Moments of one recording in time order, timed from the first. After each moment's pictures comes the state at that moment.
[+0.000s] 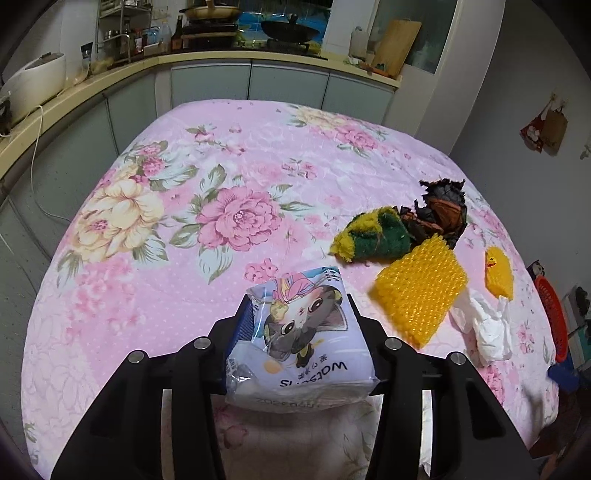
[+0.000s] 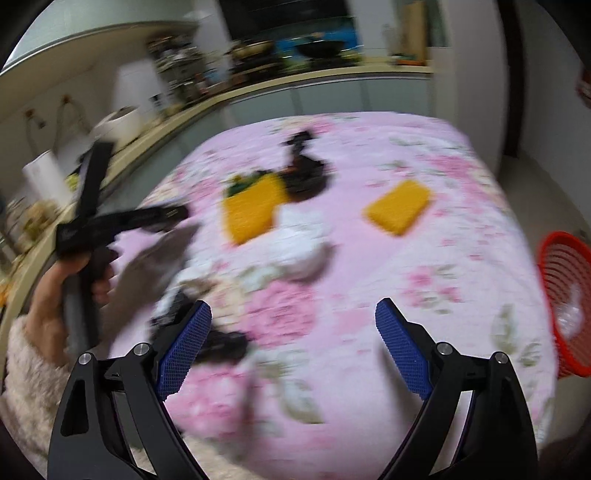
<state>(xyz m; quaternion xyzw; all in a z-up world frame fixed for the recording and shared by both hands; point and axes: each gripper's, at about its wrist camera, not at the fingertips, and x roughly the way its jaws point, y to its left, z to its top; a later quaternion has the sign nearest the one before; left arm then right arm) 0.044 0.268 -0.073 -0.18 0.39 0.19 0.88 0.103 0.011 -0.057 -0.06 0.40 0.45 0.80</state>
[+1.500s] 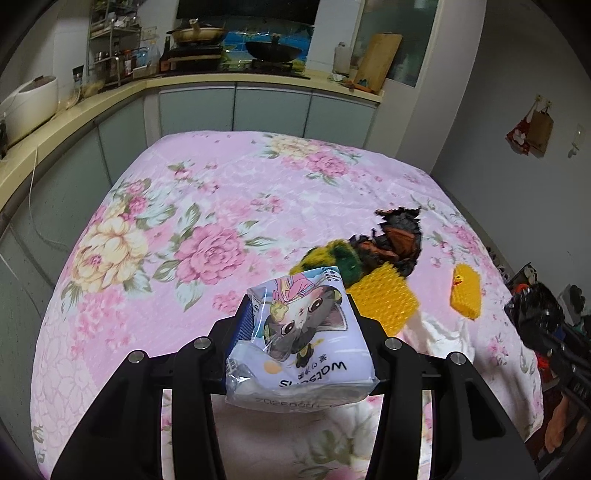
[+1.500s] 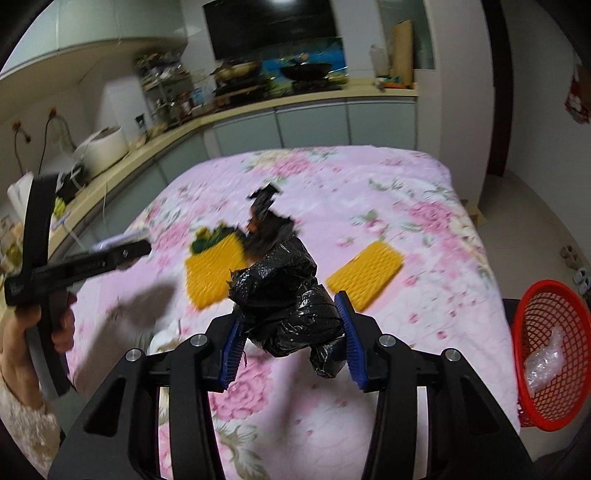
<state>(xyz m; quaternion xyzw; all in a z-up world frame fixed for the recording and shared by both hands) 0.057 0.240 -0.035 -0.16 0.36 0.18 0.90 0.172 0.000 -0.025 -0.05 0.36 0.38 0.85</state>
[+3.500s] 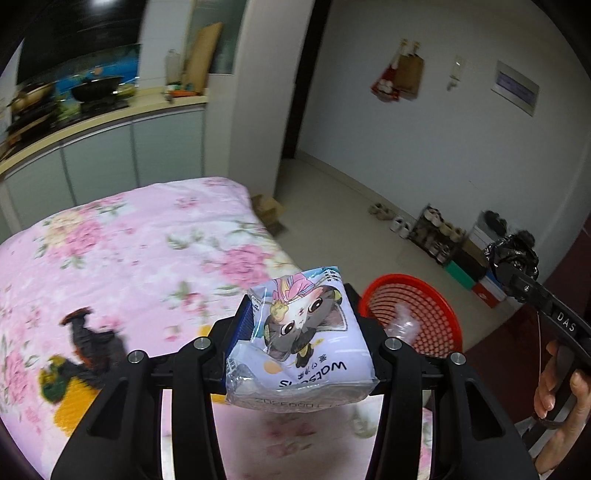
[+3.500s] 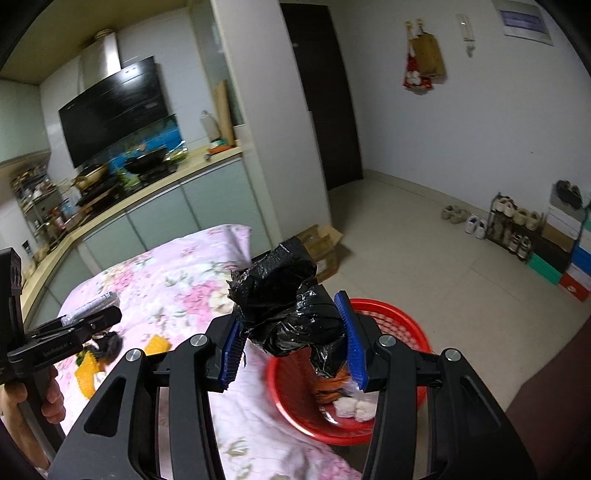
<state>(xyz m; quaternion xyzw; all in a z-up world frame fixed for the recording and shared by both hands) 0.221 0.020 0.015 -0.07 0.36 -0.07 0.93 0.235 -0.224 0.032 0.07 0.31 0.12 0.94</state>
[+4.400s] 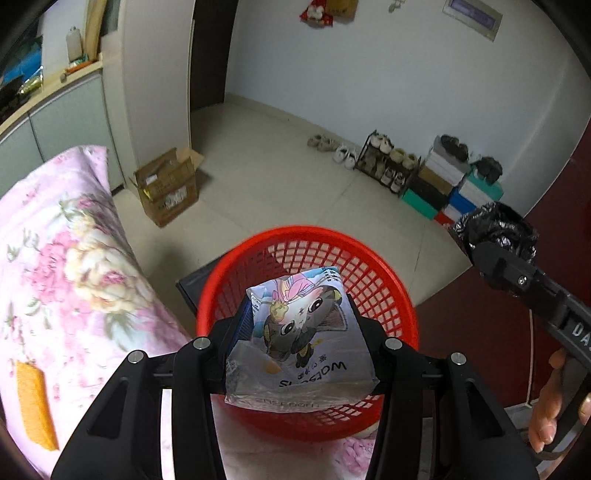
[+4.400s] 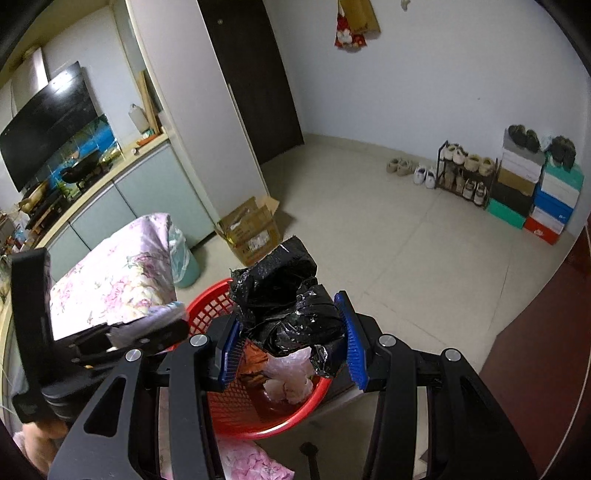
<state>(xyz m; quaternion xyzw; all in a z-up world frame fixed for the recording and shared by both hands) 0.314 -0.149 -0.069 -0.02 0.47 -0.18 0.87 0.276 -0.302 -0.024 0.11 0.39 0.03 0.91</state>
